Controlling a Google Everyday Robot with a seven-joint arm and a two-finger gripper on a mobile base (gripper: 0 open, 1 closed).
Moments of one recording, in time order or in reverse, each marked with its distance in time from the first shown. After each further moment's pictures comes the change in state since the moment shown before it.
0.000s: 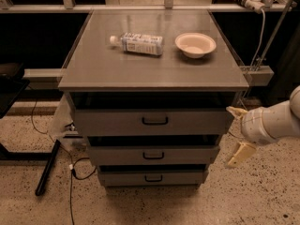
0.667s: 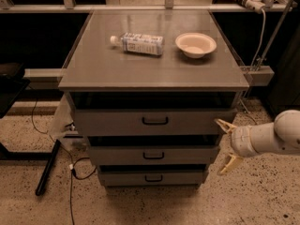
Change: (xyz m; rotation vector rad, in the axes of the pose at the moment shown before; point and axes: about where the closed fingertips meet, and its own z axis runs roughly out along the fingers) arm 0.039 0.001 0.087 0.022 -0.138 -0.164
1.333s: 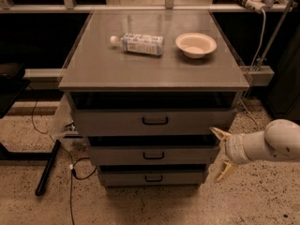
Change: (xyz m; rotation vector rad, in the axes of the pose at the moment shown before) arm 0.016 0.022 0.032 -0.028 0.016 -0.040
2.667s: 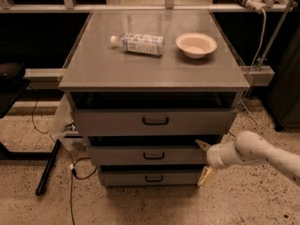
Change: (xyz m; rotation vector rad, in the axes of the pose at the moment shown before) arm 0.061 0.017 0.135 -0.088 -0.026 0.098
